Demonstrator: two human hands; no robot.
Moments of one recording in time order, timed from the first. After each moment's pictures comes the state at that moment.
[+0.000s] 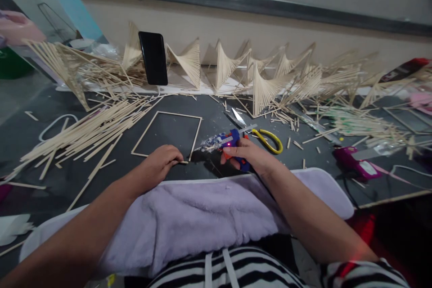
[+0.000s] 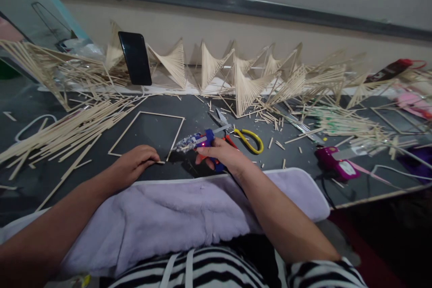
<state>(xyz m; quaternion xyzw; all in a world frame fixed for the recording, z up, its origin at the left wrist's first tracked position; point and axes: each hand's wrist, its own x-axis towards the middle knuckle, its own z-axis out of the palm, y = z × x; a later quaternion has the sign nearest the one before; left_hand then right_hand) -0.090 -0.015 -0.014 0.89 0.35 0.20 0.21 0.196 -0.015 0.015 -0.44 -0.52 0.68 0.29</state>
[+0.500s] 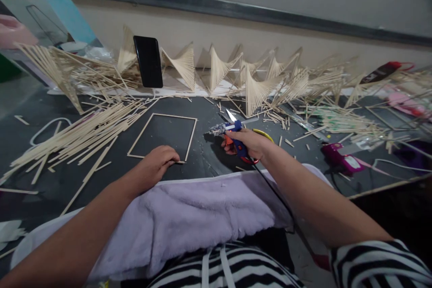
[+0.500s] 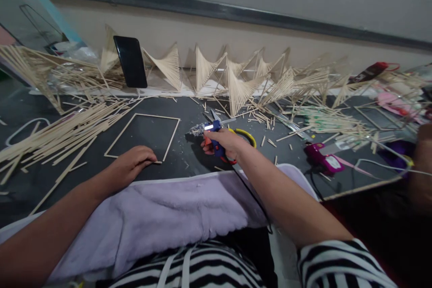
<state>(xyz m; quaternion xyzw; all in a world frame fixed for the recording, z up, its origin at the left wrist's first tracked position) -0.093 -0.012 -0.022 0.89 0.34 0.21 0.20 0.217 0.017 0.014 -0.53 -0.37 0.70 0.31</state>
